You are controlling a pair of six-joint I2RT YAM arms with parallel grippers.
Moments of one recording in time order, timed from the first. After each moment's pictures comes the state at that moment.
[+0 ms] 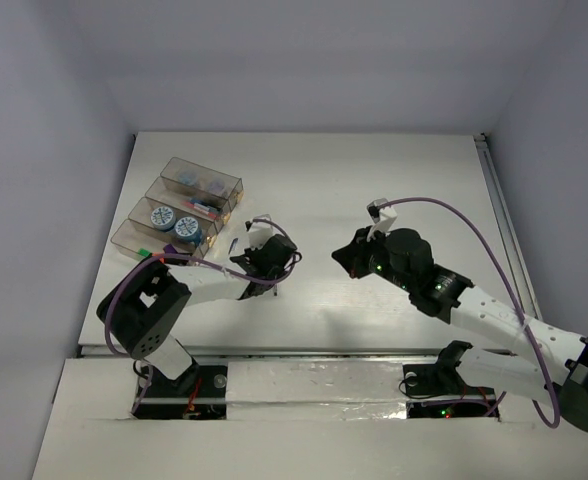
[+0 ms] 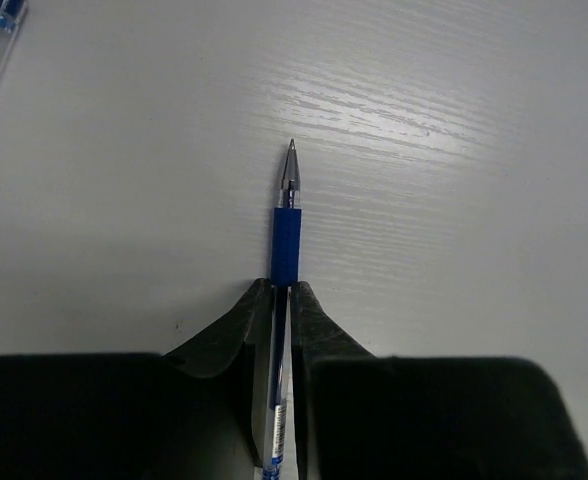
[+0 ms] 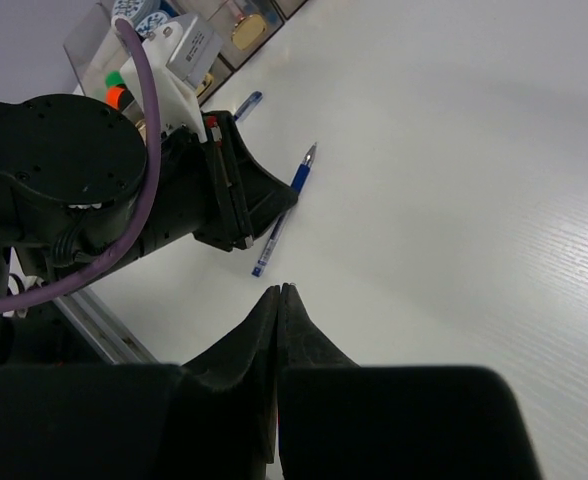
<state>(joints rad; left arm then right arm) -0.79 1.56 0.69 -0.03 -0.52 -0.85 0.79 0.99 0.66 0.02 0.03 0.50</state>
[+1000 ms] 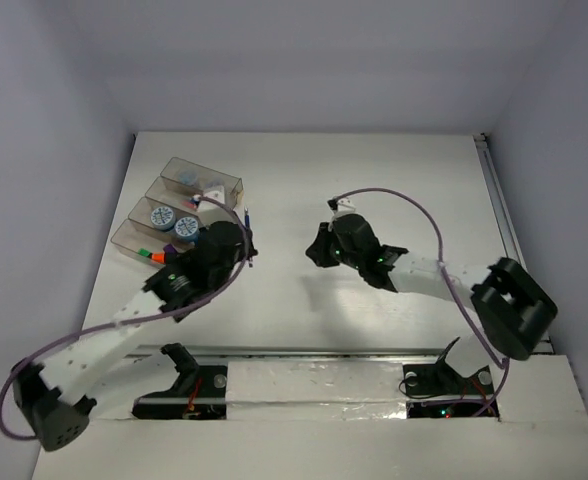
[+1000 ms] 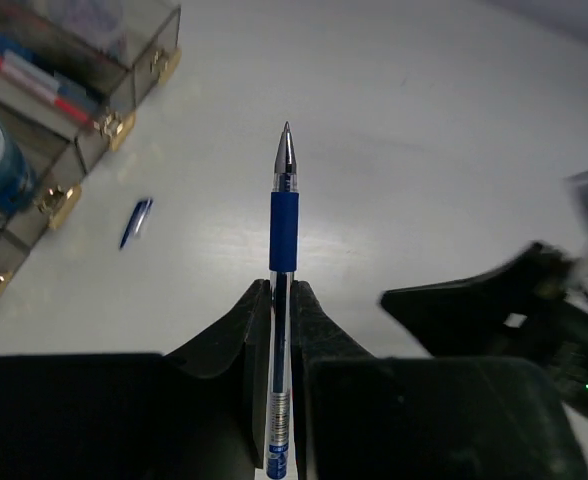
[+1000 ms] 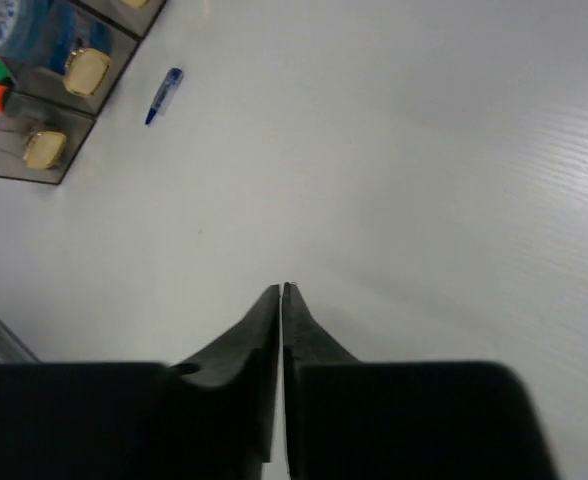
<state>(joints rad) -0.80 0.95 0.79 -0.37 -0.58 -0.68 0.79 1.47 0.79 0.18 0.06 0.61</state>
